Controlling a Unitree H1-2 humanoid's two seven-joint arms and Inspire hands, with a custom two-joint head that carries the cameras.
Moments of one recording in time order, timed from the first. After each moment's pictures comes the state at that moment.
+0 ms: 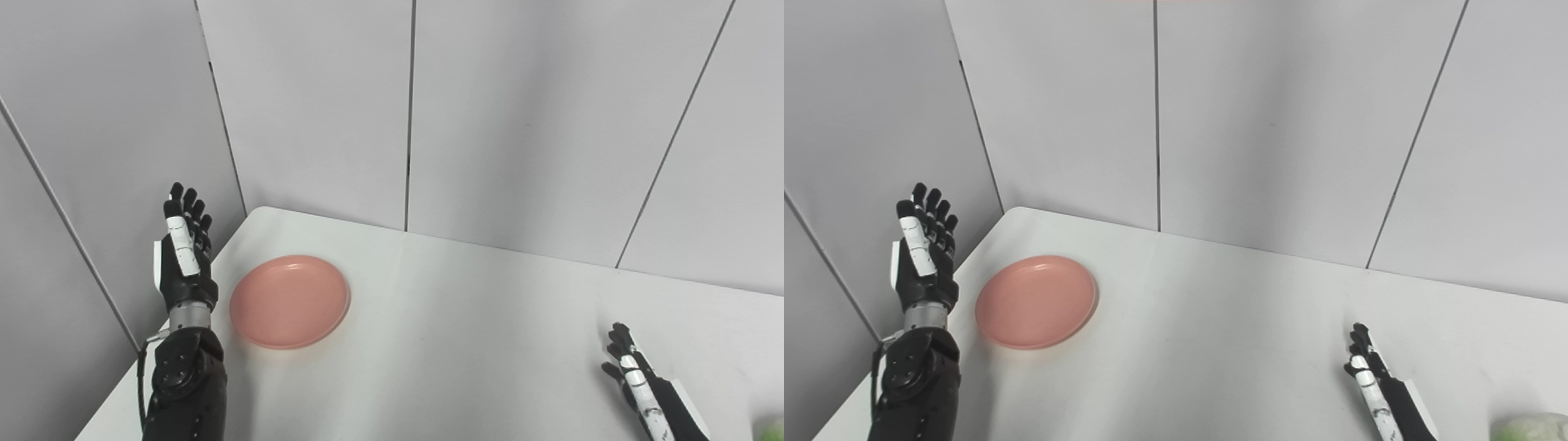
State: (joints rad) left arm -0.37 0.19 0.43 0.16 -0.26 -0.07 0.15; right arm -0.20 -0.21 0.01 0.08 0.03 0.01 0.21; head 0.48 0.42
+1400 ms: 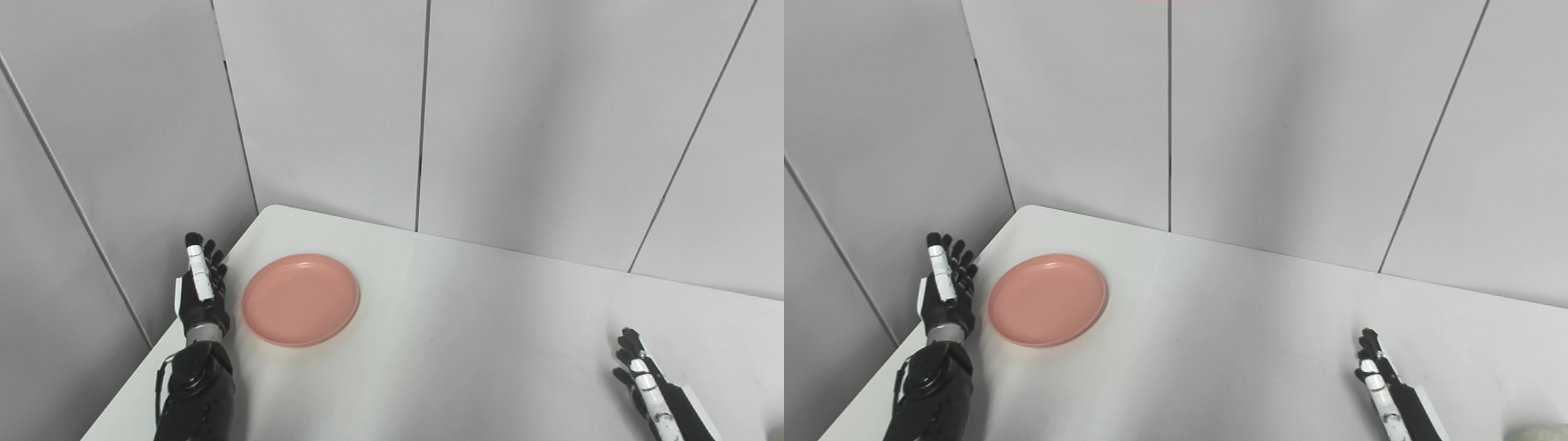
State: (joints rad) left arm -0.45 0.24 0.44 0.58 -0.33 -0.16 0.14; right arm -0.19 -0.21 0.02 0.04 0.04 0.06 0.22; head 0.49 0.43
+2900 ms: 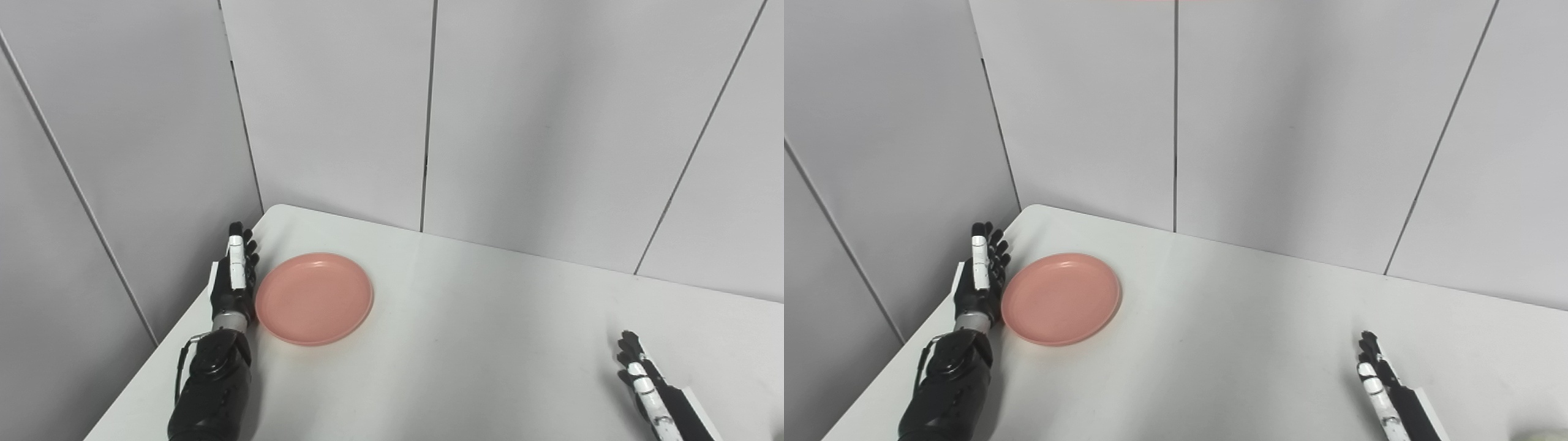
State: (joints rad) left arm -0.49 0.26 0.30 0.67 -0.28 -0.17 0.07; right arm -0.19 -0.23 0.03 0.03 0.02 0.05 0.22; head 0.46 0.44
